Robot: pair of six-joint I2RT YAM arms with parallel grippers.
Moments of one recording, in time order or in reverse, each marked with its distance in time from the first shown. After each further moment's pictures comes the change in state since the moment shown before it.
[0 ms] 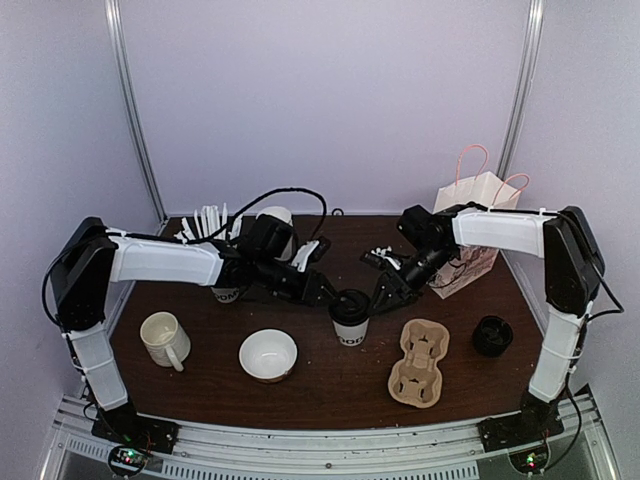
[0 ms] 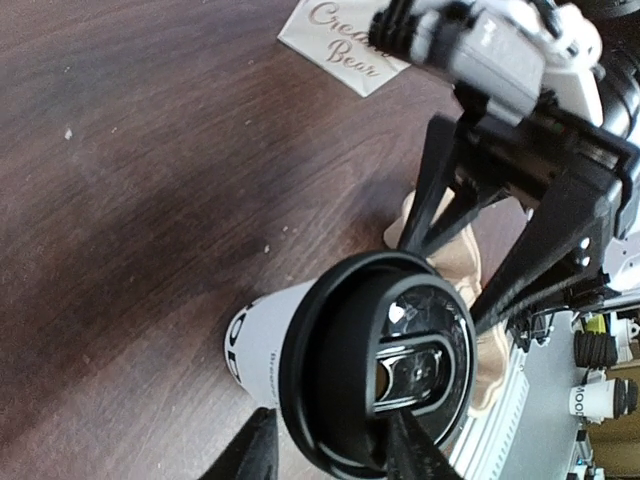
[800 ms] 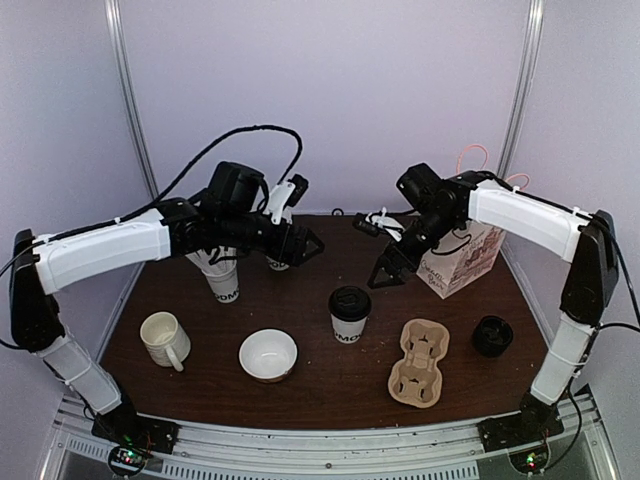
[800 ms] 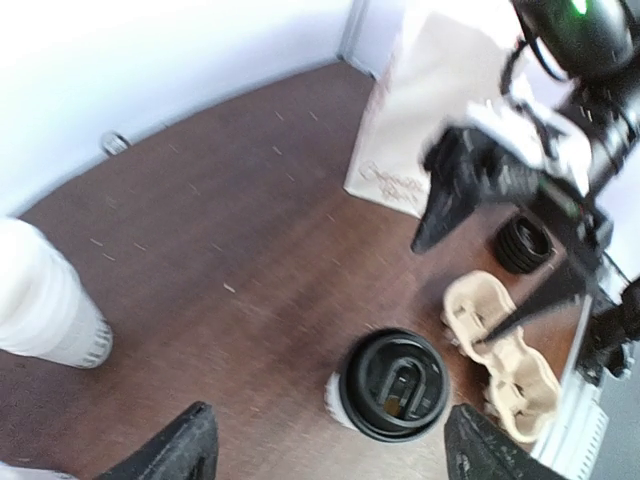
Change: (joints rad) left arm -0.007 -0.236 0.138 -0.242 -0.308 0.258; right arm 0.038 -0.100 0.197 -0.074 0.263 -0.307
